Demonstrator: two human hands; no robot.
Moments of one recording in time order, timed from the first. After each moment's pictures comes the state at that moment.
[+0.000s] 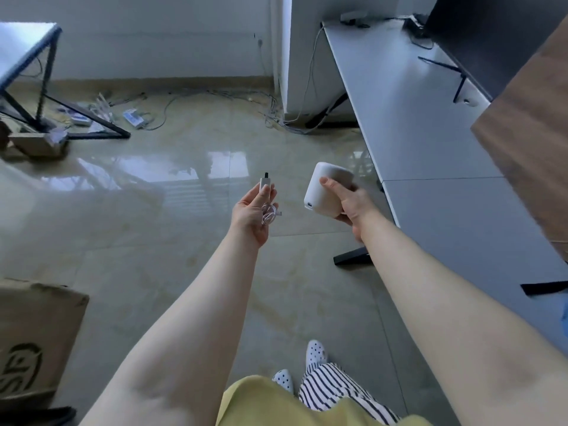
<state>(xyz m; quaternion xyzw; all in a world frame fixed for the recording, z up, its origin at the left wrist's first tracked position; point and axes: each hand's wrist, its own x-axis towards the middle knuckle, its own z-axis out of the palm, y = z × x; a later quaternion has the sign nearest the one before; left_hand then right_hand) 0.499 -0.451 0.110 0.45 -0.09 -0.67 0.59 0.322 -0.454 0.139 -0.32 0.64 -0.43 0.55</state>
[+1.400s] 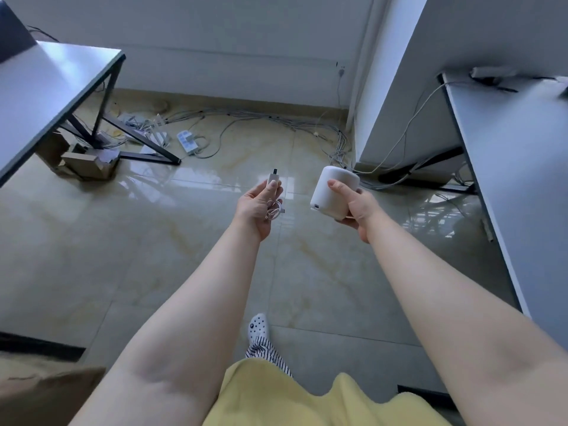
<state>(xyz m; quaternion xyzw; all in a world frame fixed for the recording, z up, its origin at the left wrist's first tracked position) 0.739 -0.951 0.098 0.50 -0.09 -0.61 0.61 0.555 -0.989 0.110 -0.35 0.62 -0.33 0.61</state>
